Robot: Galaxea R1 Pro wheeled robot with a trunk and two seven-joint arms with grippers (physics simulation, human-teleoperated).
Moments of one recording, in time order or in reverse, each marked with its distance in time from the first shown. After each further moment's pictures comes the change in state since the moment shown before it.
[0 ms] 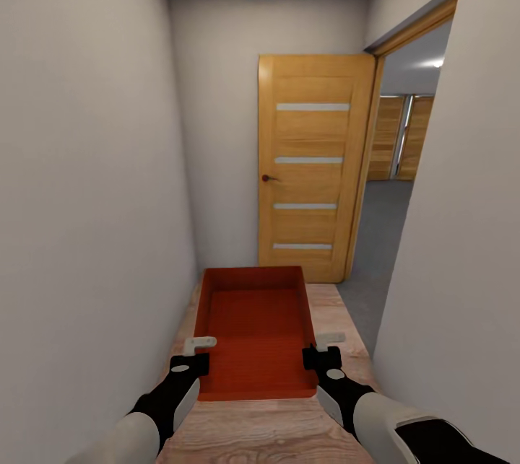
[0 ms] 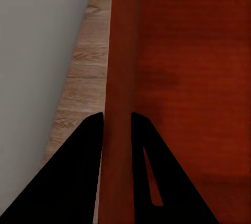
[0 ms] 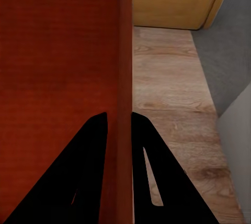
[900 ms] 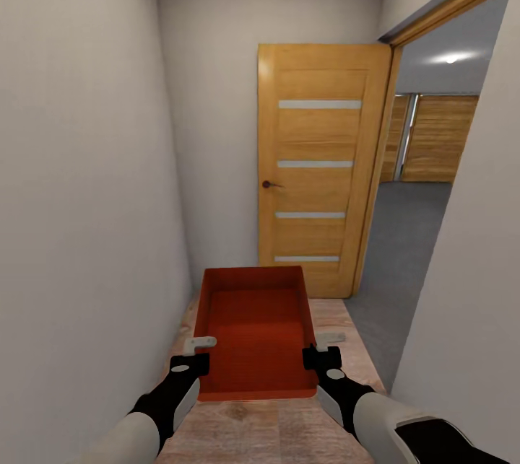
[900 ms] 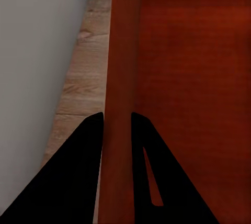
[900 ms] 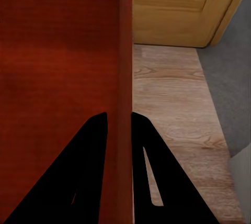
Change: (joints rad) left arm 0.000 0.000 0.000 -0.001 0.000 0.001 0.000; right arm 0.000 0.000 0.000 0.000 0.000 0.000 0.000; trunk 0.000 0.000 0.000
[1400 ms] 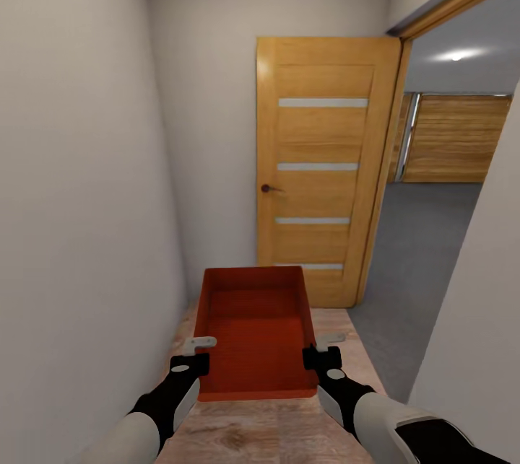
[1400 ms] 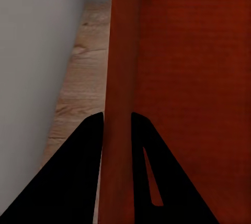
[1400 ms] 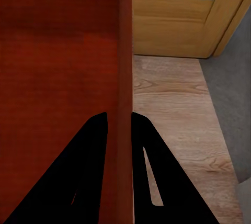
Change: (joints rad) left arm 0.000 -0.001 0.000 0.000 0.000 0.001 0.000; right arm 0.000 -0.001 -0.002 0.000 0.001 0.000 0.003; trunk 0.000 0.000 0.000
